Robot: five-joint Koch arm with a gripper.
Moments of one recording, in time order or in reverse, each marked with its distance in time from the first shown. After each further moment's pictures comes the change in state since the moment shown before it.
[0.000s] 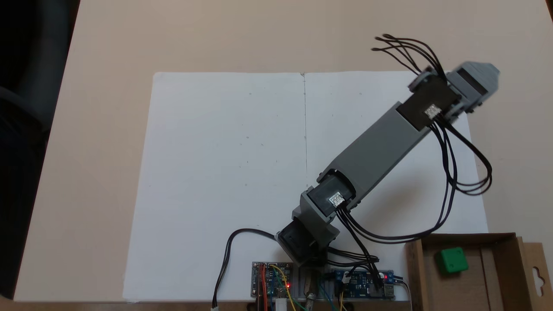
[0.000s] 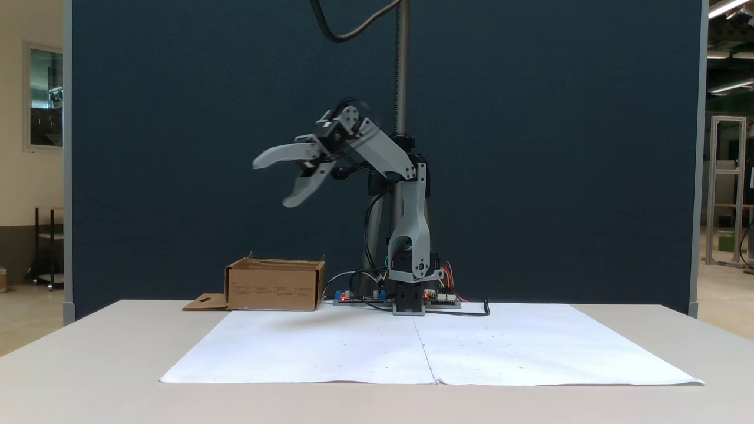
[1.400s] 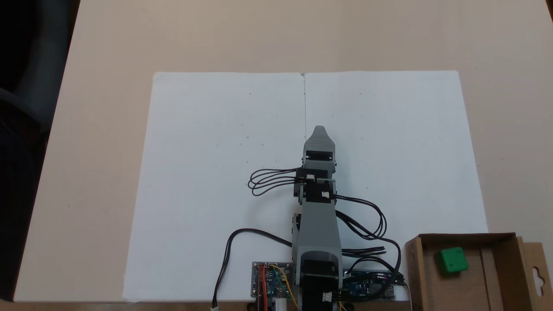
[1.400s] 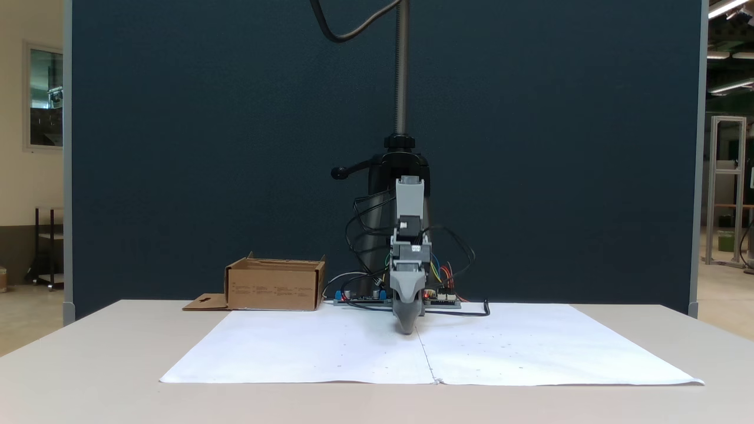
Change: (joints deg) arm -44.9 40.1 111.5 -74.6 -0.2
